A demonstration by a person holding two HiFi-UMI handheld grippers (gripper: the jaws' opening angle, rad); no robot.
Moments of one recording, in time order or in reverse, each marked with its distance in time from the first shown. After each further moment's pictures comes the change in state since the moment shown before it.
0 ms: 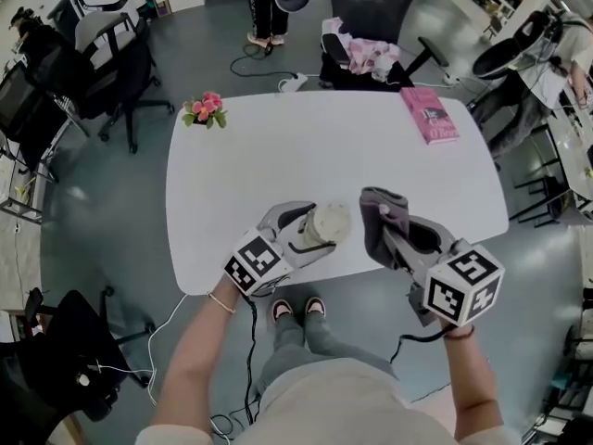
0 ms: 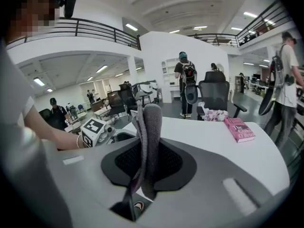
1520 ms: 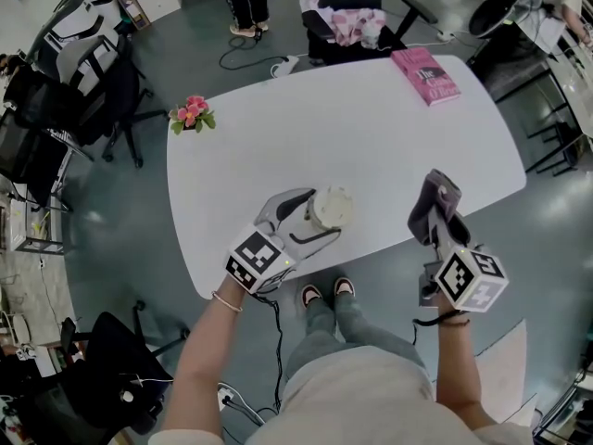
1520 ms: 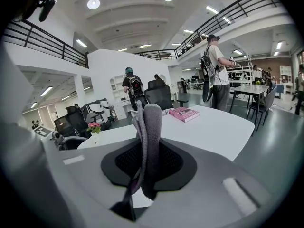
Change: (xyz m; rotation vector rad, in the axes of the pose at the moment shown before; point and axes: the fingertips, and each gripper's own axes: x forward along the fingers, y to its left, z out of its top) left arm -0.004 0.001 0.002 0.010 0.036 -0.034; right arm -0.041 -0.101 -0.084 0.409 -0.219 -0.523
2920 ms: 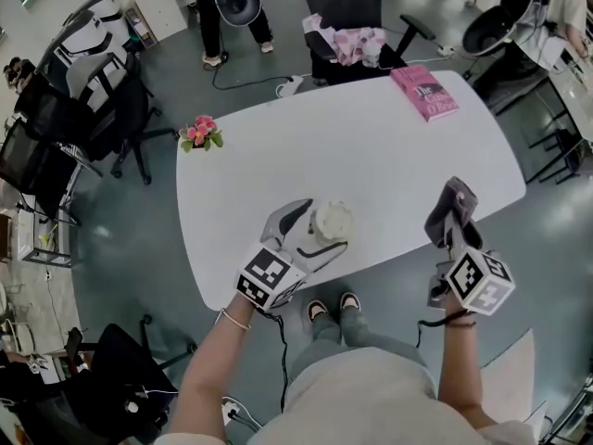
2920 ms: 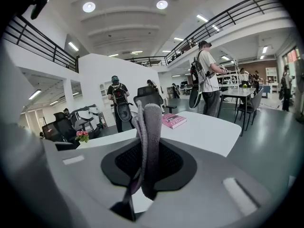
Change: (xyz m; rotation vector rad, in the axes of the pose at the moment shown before) left arm -0.006 0.000 0.021 -0.014 -0.005 0.109; right arm -0.013 -0.036 0.022 0.055 -0.082 -0.113
